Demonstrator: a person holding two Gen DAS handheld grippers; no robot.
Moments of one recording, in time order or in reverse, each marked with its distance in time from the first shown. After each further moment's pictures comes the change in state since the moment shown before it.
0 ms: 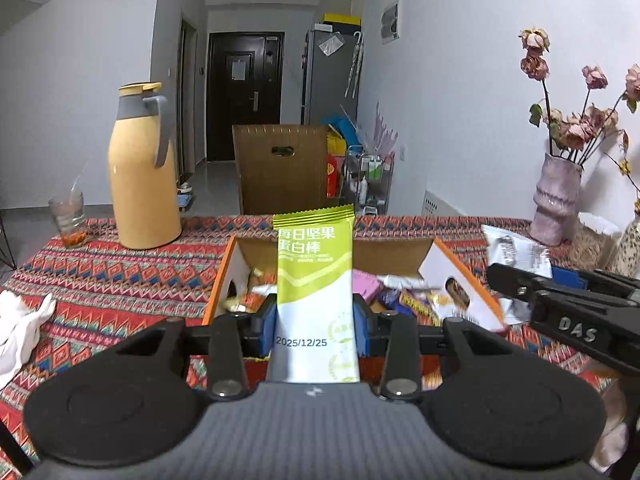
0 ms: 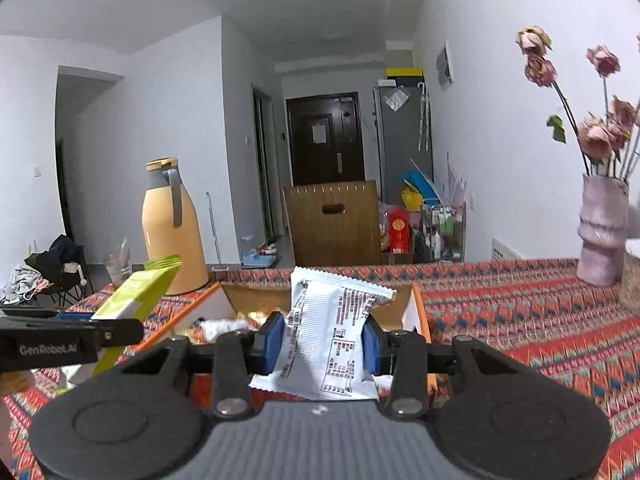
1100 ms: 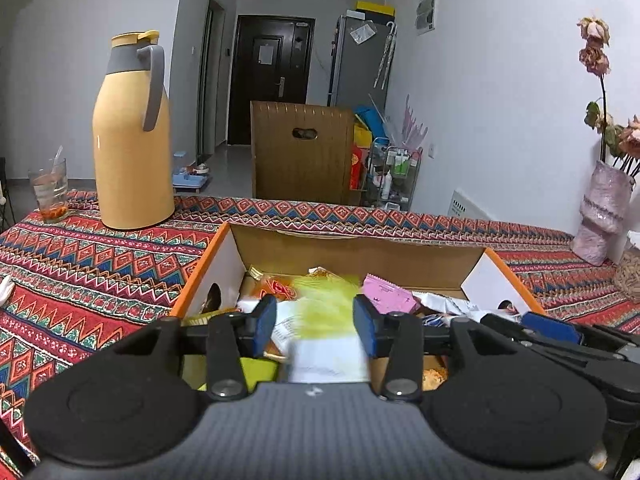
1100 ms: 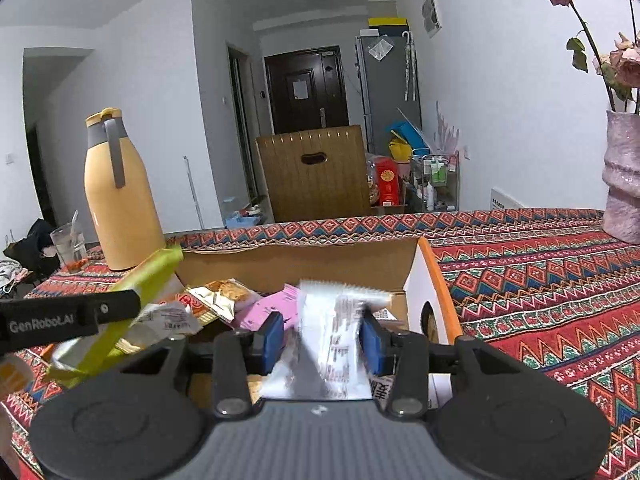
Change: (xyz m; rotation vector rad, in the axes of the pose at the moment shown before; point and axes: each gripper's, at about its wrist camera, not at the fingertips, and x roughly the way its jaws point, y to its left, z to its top) left arm 0.112 0.012 -0.003 -0.088 0.028 0.052; right arm 0.131 -0.028 -0.022 0.059 0.142 -0.038
